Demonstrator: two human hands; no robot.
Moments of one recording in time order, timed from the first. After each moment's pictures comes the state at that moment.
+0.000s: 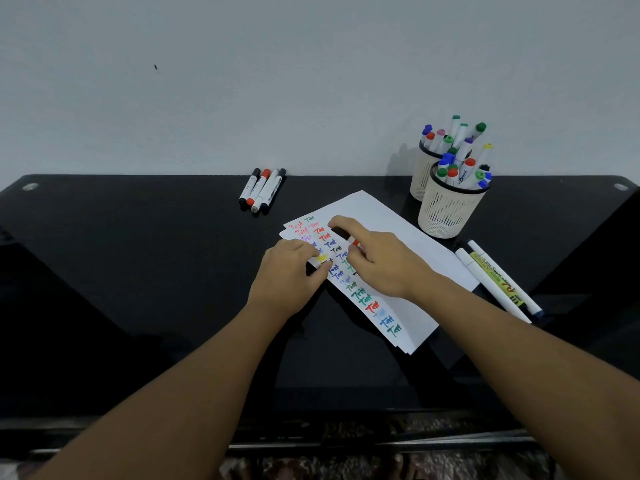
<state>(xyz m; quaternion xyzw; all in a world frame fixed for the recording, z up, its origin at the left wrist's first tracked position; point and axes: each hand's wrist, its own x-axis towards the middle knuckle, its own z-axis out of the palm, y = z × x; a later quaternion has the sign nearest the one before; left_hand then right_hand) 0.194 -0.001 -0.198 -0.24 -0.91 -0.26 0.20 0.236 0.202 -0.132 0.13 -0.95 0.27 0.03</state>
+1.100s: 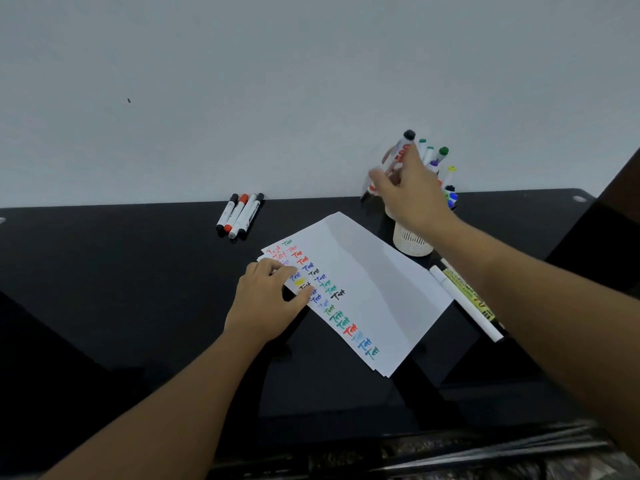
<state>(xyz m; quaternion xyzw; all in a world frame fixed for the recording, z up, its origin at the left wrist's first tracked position) 0.190 0.002 -0.197 -0.20 -0.93 -0.26 0.14 0.197 0.258 -0.041 -0.05 -0.90 0.35 0.25</state>
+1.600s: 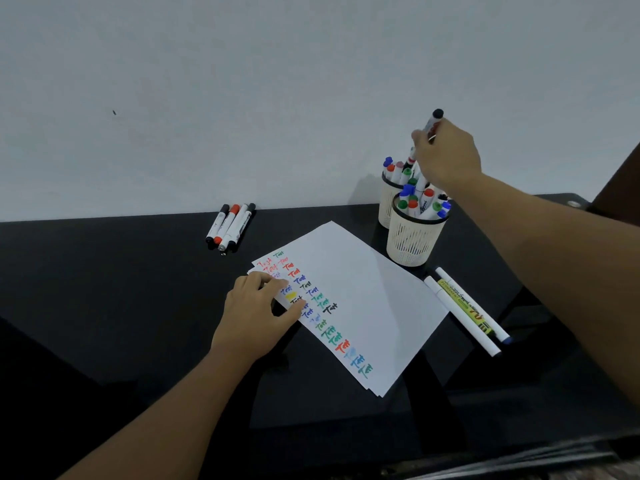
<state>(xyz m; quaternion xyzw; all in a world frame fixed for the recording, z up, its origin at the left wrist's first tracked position) 0.188 0.001 -0.198 -0.19 -0.94 -0.26 0.13 0.133 0.342 -0.008 -0.19 -0.91 0.24 0.29</state>
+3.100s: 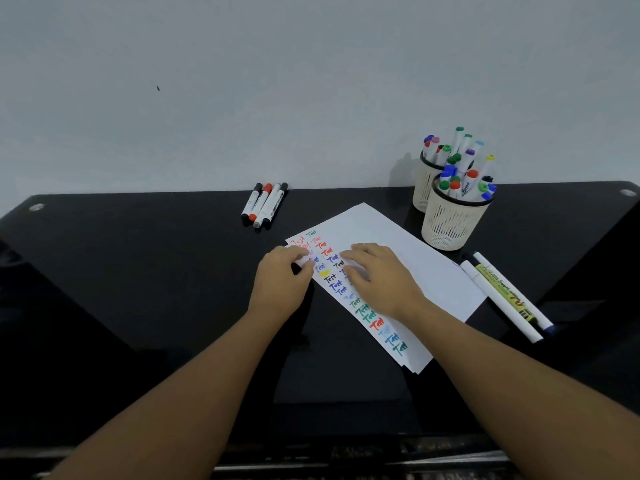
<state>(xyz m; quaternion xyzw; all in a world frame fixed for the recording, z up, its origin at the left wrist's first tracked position) 0.182 -0.005 -0.182 -0.11 -0.90 -0.40 0.11 0.213 0.203 -0.183 0.04 -0.97 0.22 0.06</state>
